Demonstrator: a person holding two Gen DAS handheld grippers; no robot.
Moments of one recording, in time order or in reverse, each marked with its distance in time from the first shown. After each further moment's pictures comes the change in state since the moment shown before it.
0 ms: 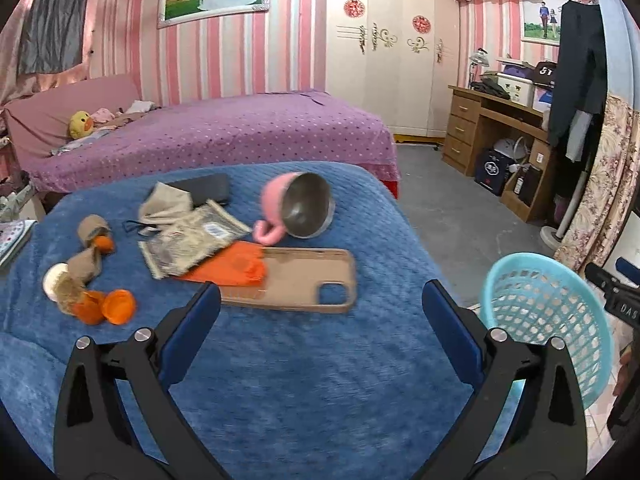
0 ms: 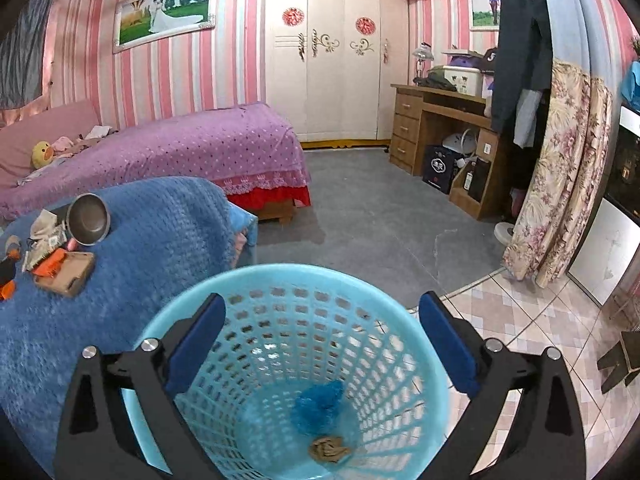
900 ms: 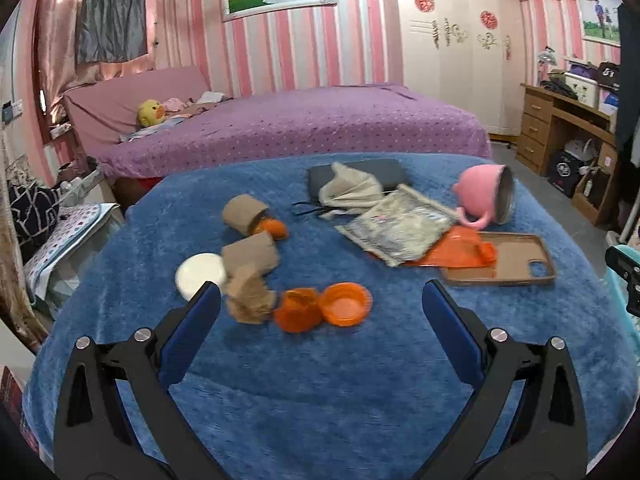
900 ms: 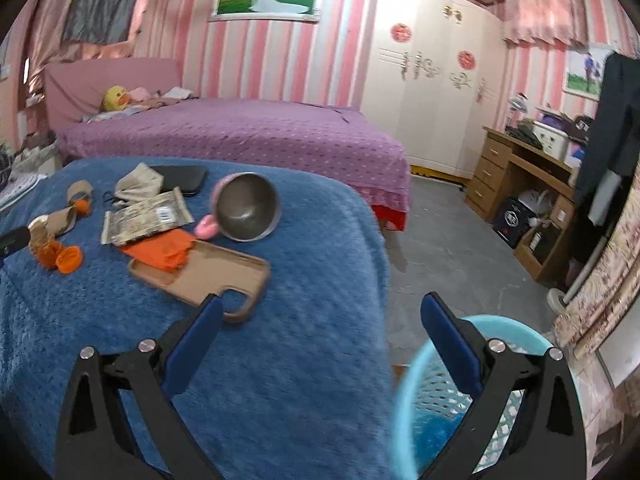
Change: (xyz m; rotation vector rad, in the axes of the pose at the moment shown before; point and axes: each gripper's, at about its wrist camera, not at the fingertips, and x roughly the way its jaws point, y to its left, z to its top) left arm -0.010 0.185 -0.015 -0.041 0.033 0.246; right arm -0.010 0.210 -0.003 -0.275 -0.035 0.180
